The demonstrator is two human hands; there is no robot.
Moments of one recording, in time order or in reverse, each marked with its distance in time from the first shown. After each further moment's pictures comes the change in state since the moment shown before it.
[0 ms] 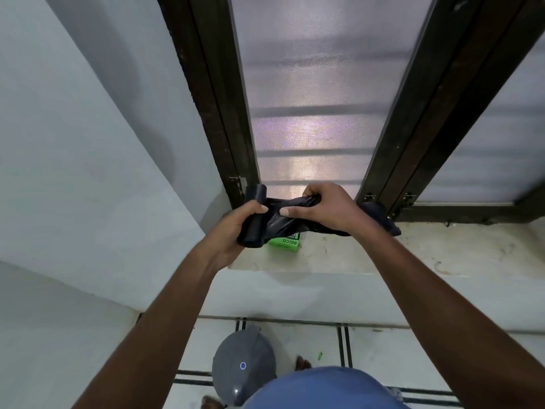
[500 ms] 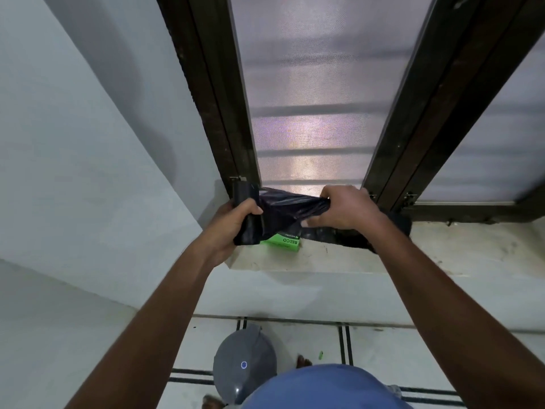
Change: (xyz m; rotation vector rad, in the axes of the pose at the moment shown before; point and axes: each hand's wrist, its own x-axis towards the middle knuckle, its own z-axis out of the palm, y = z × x) left_hand -0.001 0.004 -0.007 0.084 0.111 0.081; right_hand 0.000 0.006 -0.019 -0.539 -0.098 0.093
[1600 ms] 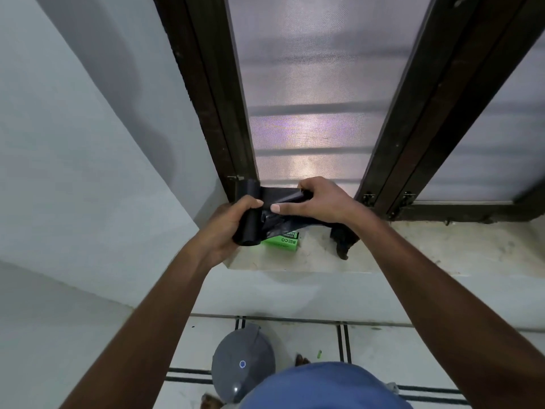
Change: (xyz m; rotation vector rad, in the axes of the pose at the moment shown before) left_hand -0.004 0.007 0.005 -0.040 -0.044 -0.047; right_hand 0.001 -0.028 -0.005 0.533 -0.059 -0.143
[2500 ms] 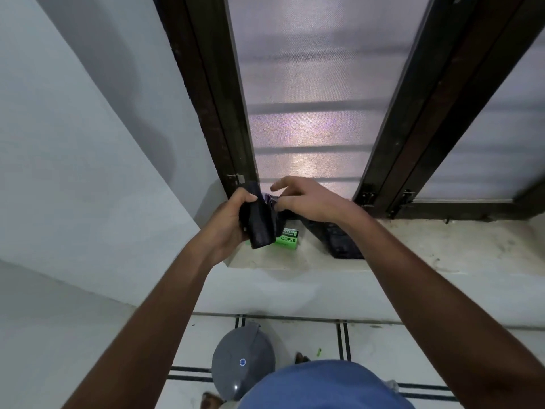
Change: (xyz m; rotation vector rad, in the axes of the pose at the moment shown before) left_hand 0.011 -0.006 -0.001 -0.052 -0.061 0.000; right_hand 0.002 -0.026 0.009 0.106 -0.155 -0.006
